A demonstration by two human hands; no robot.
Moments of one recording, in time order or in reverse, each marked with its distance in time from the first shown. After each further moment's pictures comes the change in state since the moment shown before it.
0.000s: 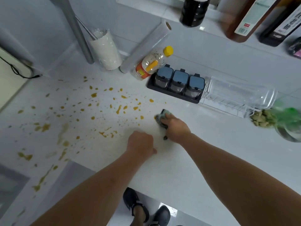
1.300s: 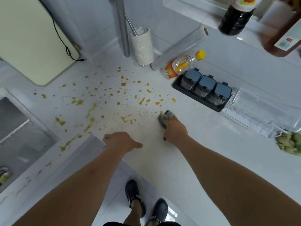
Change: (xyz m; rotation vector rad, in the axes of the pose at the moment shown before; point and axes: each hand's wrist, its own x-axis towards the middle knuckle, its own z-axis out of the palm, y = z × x) left_hand -0.079 -0.084 0.002 -0.456 -0.398 -0.758; right_hand 0.010 -0.057 0.035 -0.195 -0.060 -0.171
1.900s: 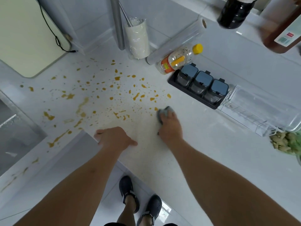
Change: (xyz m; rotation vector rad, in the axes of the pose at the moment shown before) left_hand 0.019 0.011 0.022 -0.079 0.127 -0.070; right_hand -0.012 0.005 0.016 0.088 0.278 0.017
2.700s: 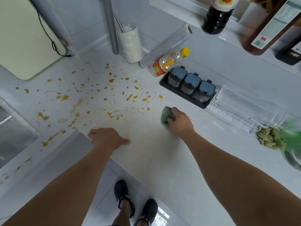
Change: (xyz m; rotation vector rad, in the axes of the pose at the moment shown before) left_hand -0.009 -0.005 0.006 0.051 0.060 0.061; right_hand -0.010 0.058 -0.054 0.187 -0.017 0.198
